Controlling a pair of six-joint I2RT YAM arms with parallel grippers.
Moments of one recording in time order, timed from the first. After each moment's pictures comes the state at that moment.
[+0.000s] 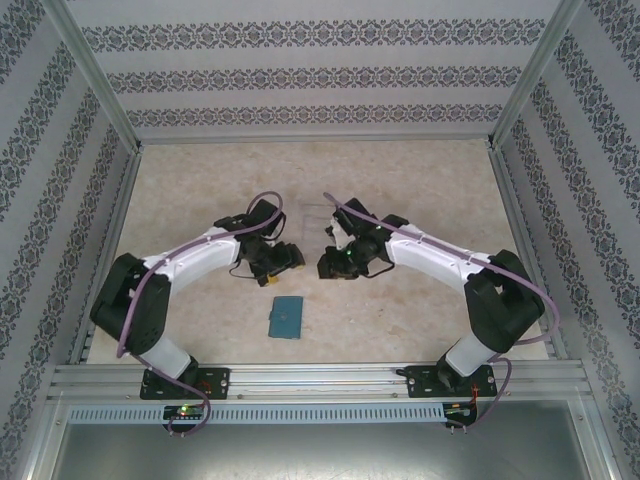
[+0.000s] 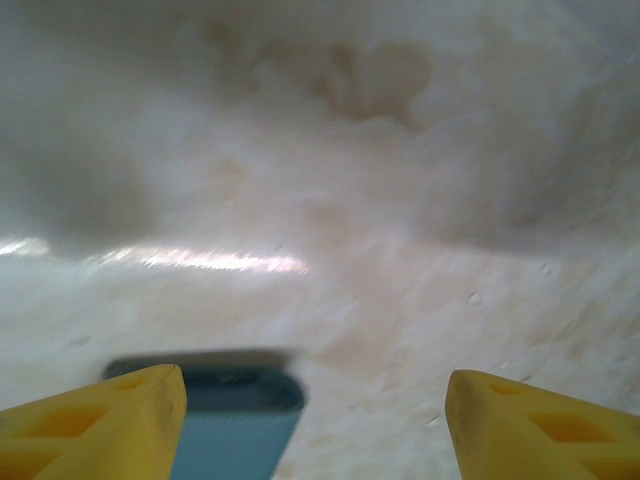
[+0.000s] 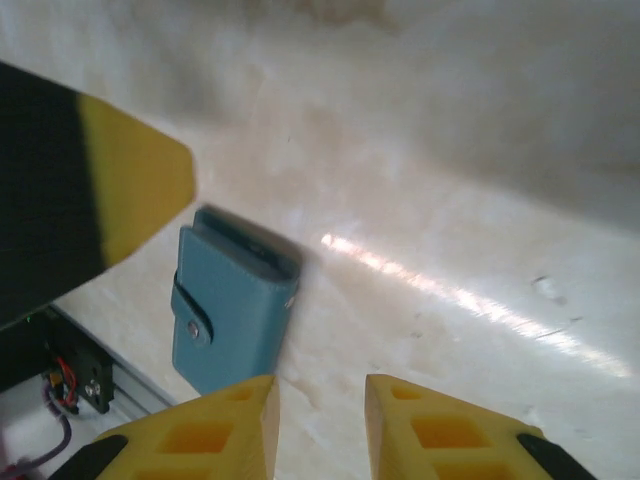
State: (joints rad) left arm -0.52 1.57 1.01 -0.69 0.32 -0.94; right arm 0.69 1.60 1.07 -0.64 -0.46 0.60
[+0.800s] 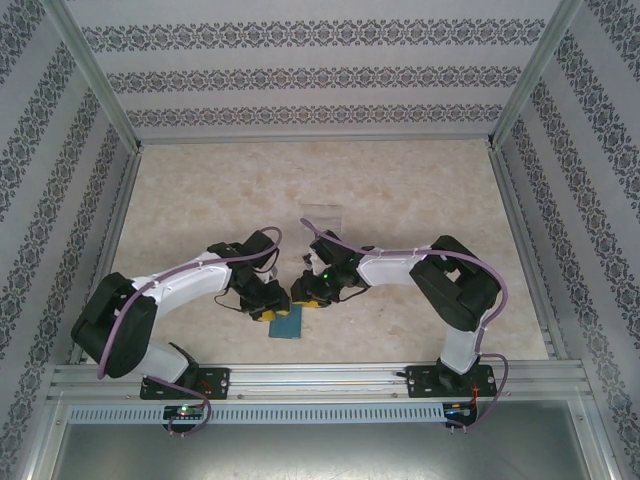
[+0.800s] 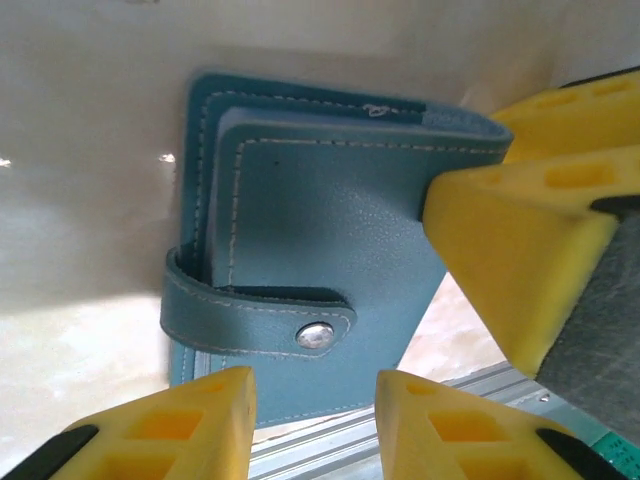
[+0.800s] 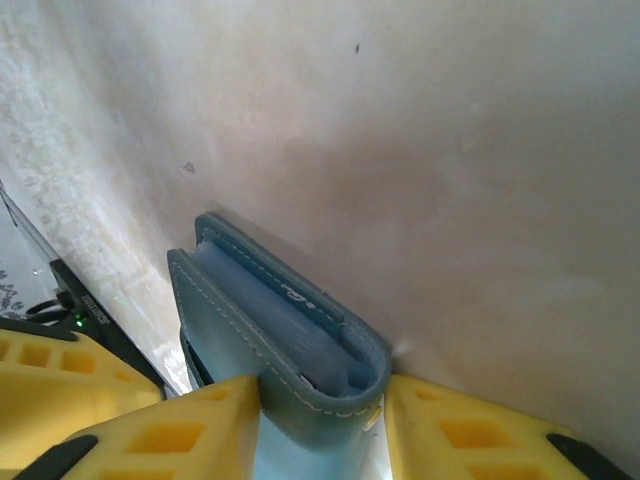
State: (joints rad) left arm -0.59 1.46 0.80 -0.76 0.48 -0.81; right arm 0.81 1.84 0.92 -0.14 -0.63 0.89
